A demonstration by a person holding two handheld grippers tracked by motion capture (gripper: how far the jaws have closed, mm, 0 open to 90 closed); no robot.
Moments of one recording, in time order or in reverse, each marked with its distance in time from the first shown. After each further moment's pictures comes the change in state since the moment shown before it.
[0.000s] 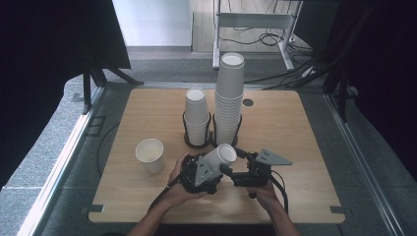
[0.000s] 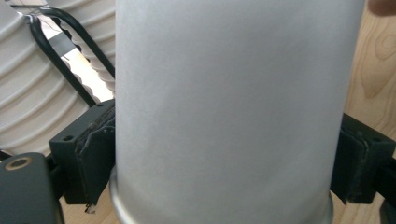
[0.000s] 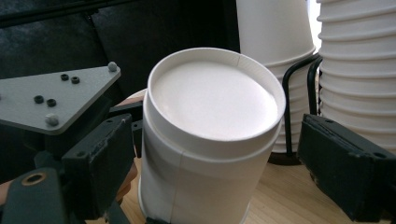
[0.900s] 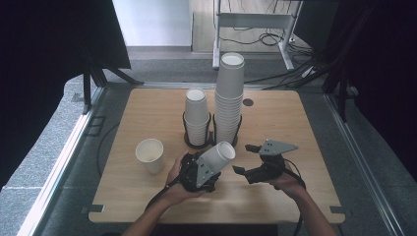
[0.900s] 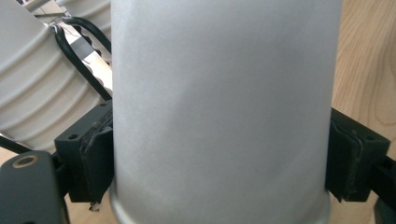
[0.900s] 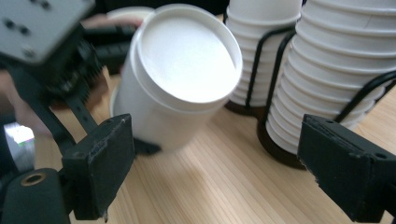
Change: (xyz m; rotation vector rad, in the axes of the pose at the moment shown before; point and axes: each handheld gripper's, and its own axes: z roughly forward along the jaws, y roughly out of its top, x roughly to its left) left arm 0.001 0.004 -0.001 0.025 0.059 0.078; right arm -0.017 0.047 -0.020 0.375 -0.028 -0.252
